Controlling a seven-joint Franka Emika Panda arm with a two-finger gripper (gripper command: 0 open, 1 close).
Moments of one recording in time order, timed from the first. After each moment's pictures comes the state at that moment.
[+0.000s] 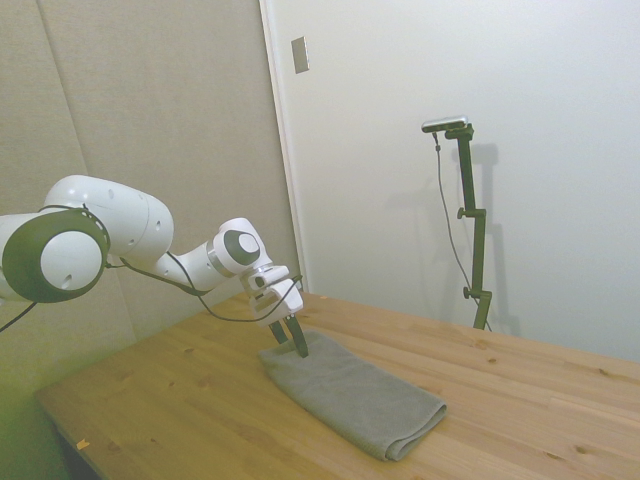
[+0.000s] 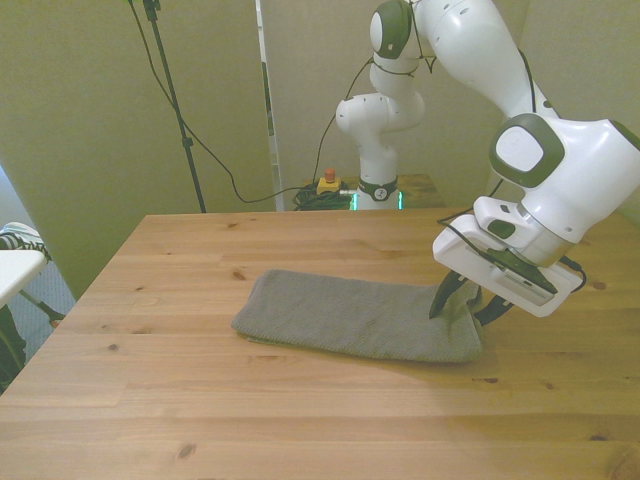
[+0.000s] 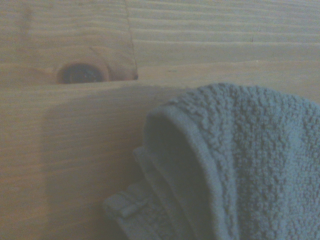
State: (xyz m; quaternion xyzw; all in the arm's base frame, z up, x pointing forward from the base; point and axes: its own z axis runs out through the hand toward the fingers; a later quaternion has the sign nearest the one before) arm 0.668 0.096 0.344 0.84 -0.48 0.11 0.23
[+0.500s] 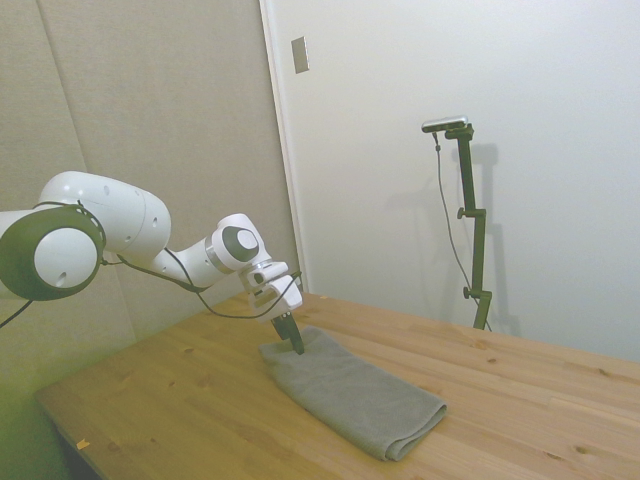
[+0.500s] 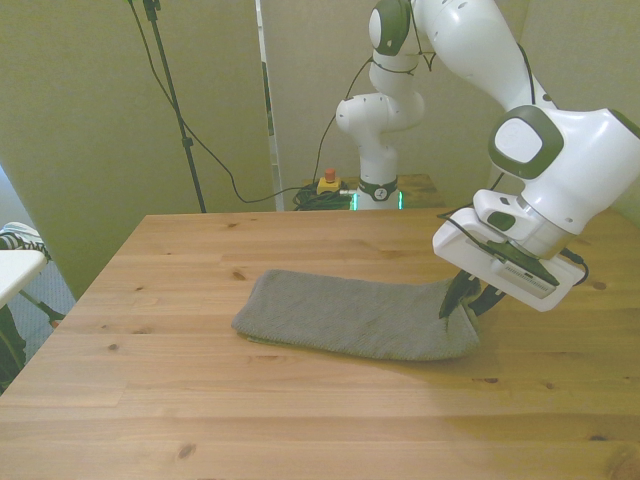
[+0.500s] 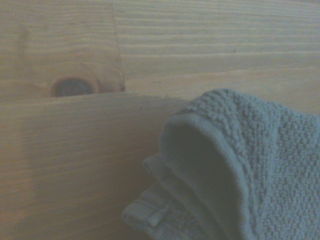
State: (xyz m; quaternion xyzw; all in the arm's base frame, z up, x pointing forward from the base) arm 0.663 0.093 0.367 0.84 -0.48 0.12 0.21
